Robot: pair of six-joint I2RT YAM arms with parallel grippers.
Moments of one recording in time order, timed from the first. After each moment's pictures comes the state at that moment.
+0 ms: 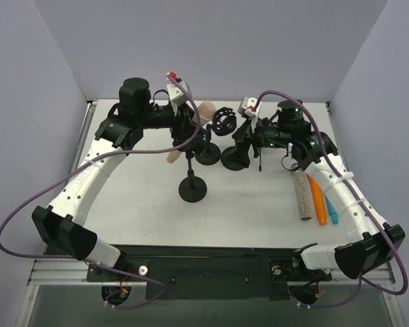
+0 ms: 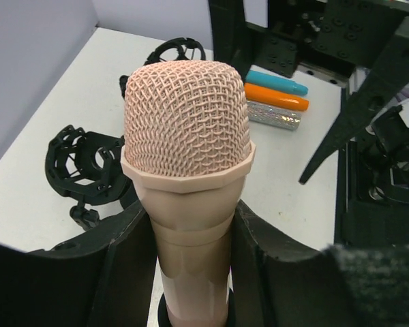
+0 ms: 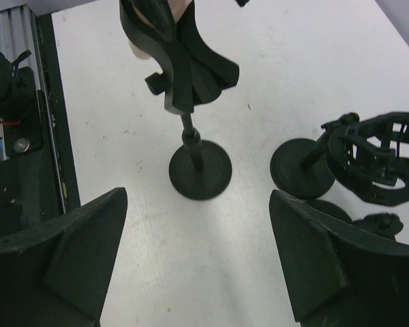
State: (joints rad) left arm -0.46 1.49 1.63 -0.40 0.83 0.16; right arm 0.40 1.32 1.42 -0.66 -0.76 -0.37
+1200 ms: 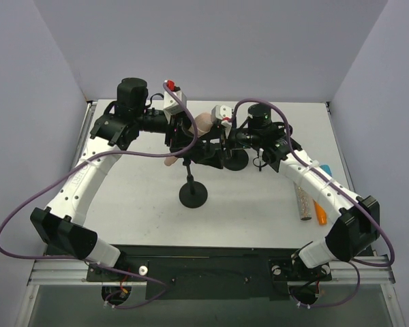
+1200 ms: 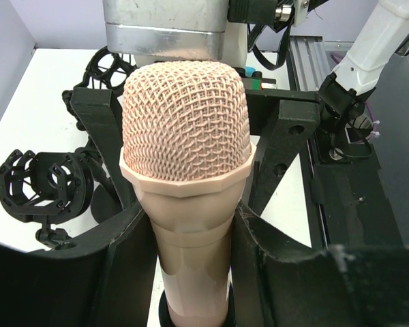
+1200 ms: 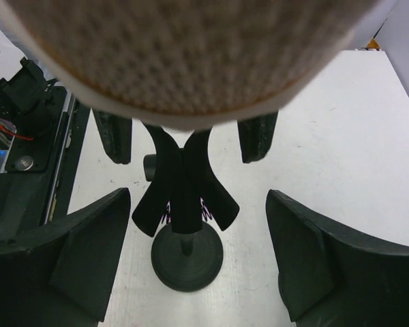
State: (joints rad) left arm -0.42 1.49 1.68 -0.60 1.09 0.37; right arm 0.56 1.47 1.28 -0.11 -0.91 -0.33
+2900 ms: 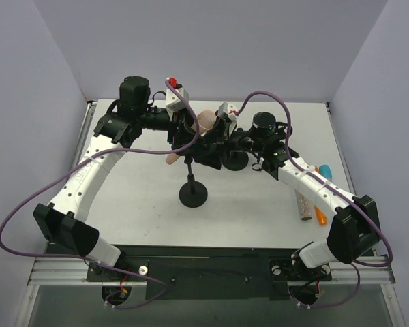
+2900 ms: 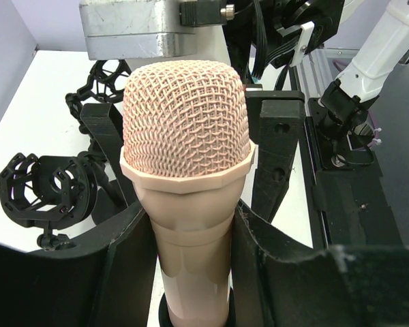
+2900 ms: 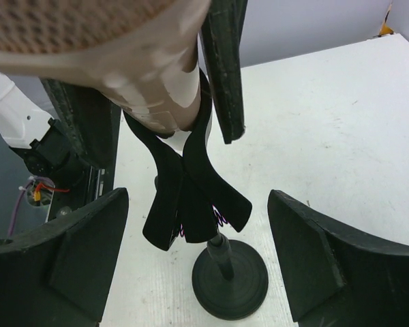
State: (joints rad) left arm -0.42 1.52 1.68 -0.54 1.09 0.32; right arm 0.54 1.45 1.11 0.25 -0.89 0.08
